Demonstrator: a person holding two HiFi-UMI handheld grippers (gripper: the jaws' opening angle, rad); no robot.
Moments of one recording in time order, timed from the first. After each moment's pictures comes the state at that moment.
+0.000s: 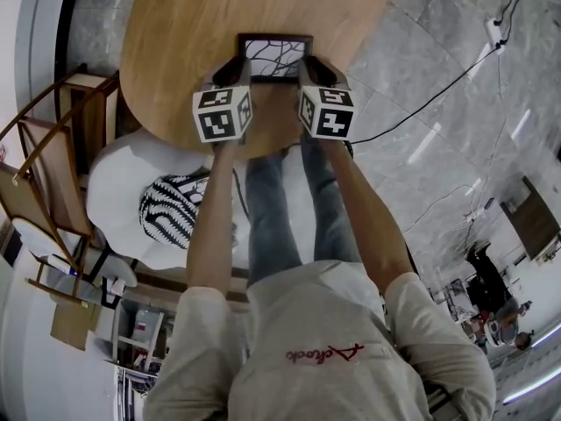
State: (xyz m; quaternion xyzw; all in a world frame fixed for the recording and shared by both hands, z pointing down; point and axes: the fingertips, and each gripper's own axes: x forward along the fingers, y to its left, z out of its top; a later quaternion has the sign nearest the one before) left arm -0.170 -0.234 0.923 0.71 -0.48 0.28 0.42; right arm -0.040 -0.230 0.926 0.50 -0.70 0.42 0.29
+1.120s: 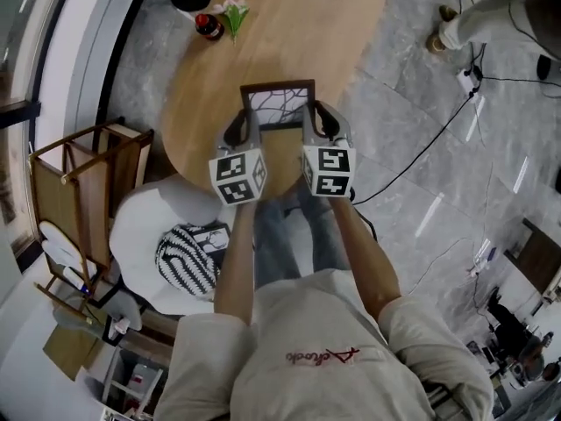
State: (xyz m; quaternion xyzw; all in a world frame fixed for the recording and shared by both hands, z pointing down) left arm -0.148 -0.264 0.688 0.73 -0.58 0.18 0.31; right arm -0.017 -0.279 0.681 0.53 -0.78 0.25 0.21
